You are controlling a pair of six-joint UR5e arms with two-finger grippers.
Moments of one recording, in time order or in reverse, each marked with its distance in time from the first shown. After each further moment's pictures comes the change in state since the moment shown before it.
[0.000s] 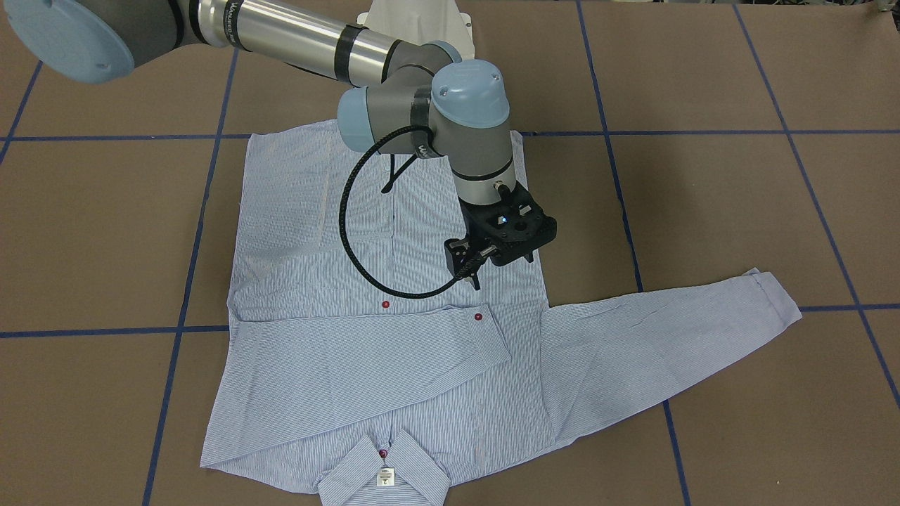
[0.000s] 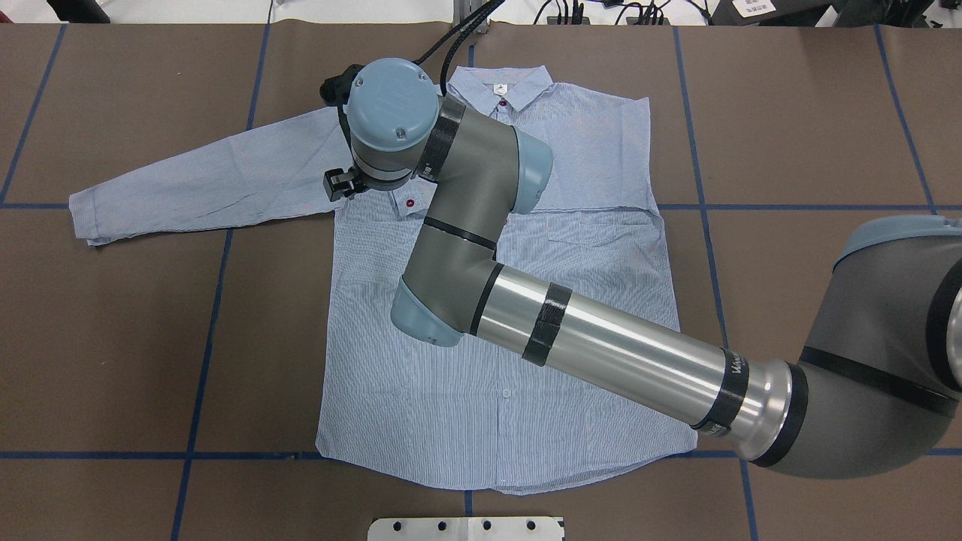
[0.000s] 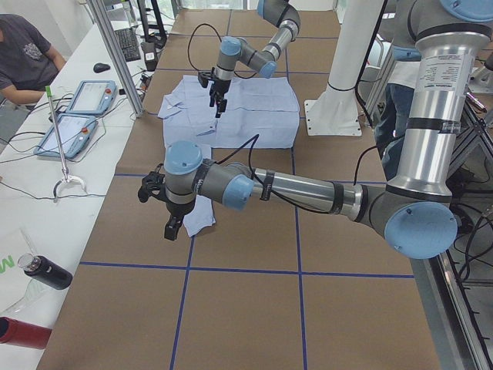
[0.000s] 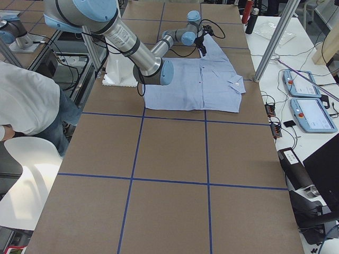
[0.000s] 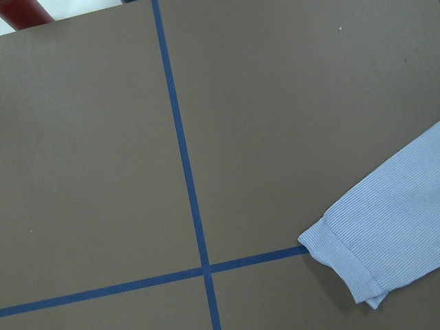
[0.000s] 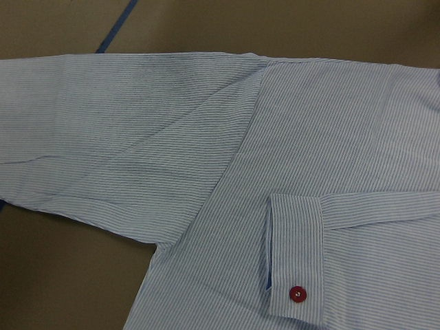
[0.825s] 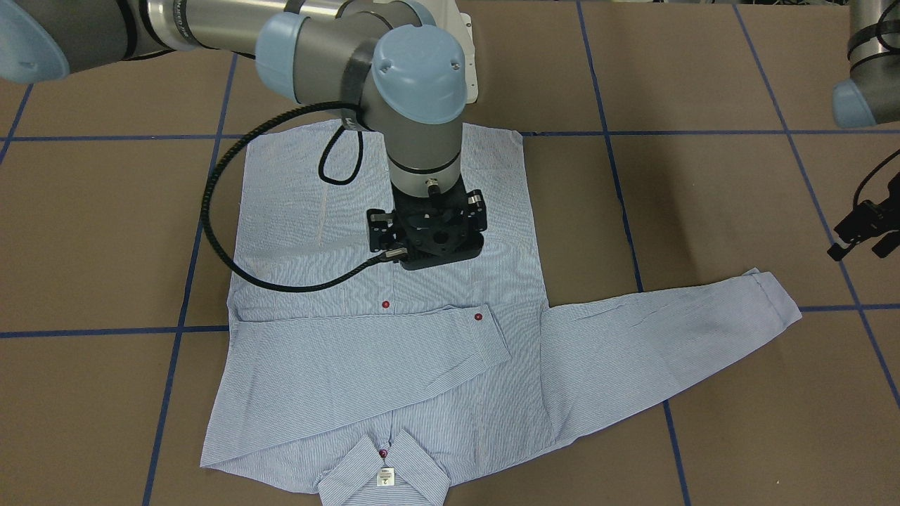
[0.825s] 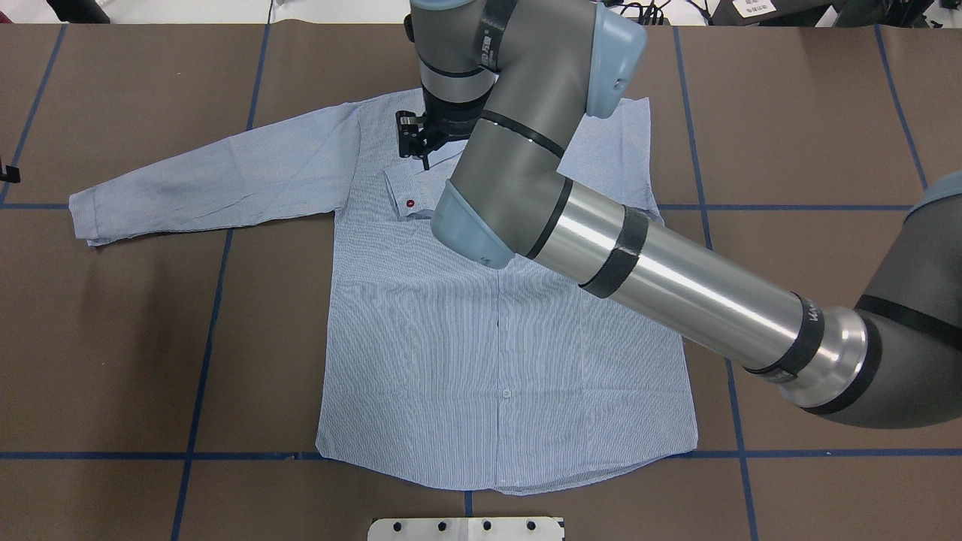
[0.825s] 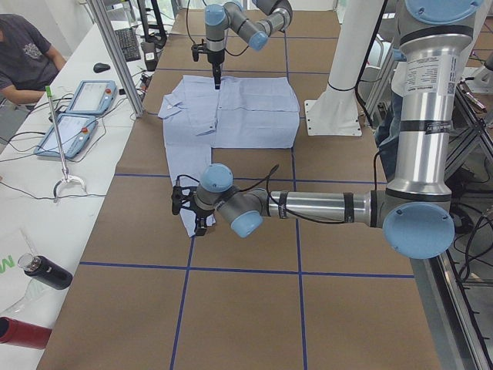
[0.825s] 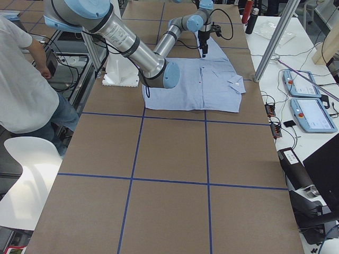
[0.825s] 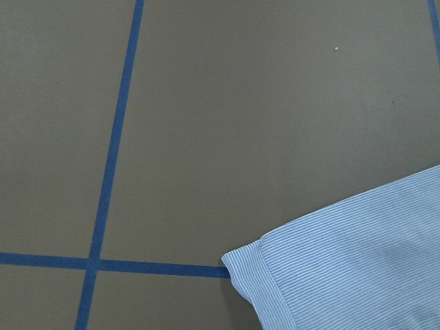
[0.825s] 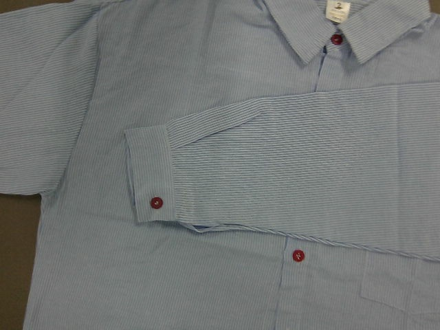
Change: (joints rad) left arm 0.285 0.101 0.122 -0.609 0.115 -0.767; right arm 0.163 -0.066 0.264 -0.539 0.247 0.024
